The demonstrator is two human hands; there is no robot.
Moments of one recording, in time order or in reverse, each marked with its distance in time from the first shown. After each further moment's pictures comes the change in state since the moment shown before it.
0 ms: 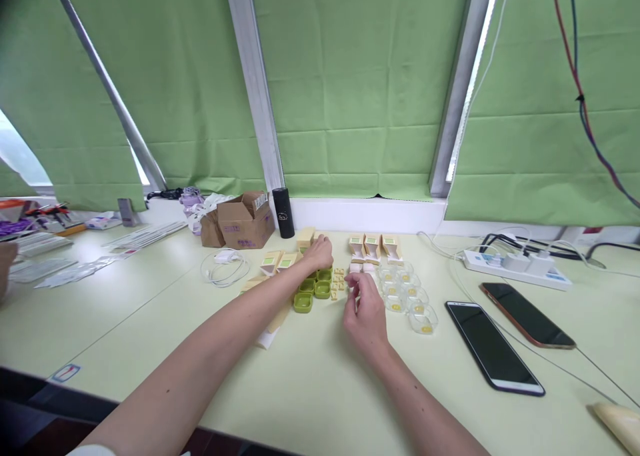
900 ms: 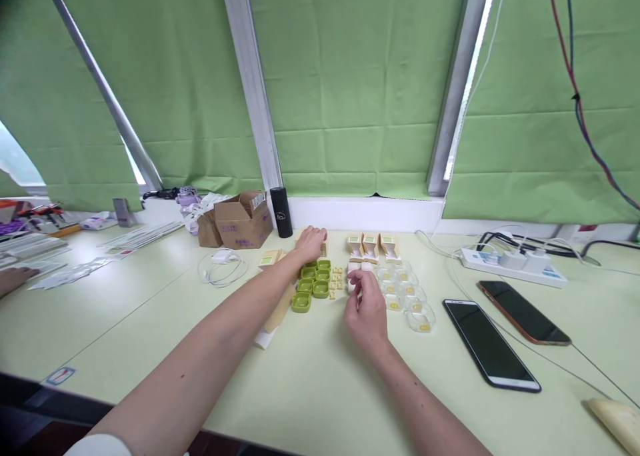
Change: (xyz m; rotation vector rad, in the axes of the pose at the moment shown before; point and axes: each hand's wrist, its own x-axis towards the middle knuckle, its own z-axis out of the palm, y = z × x) left_hand 0.015 -0.026 -0.021 0.174 0.076 0.218; right_hand 0.003 0.003 -0.003 -0.008 0.052 0.006
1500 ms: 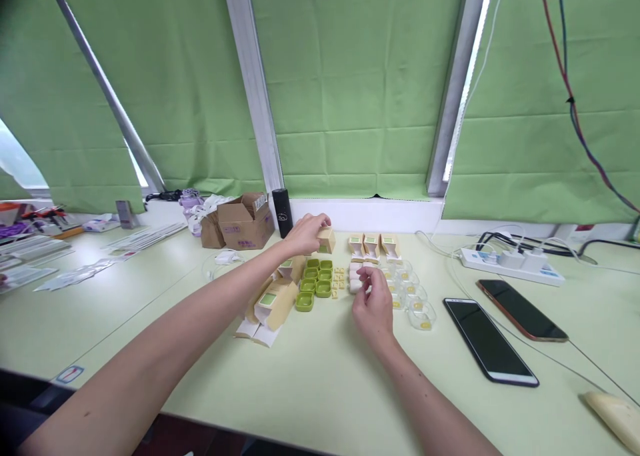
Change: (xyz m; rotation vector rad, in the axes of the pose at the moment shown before) left_hand -0.044 0.008 -0.087 -0.157 0.068 0.115; right_hand 0.005 0.002 -0.003 0.019 0.066 0.130
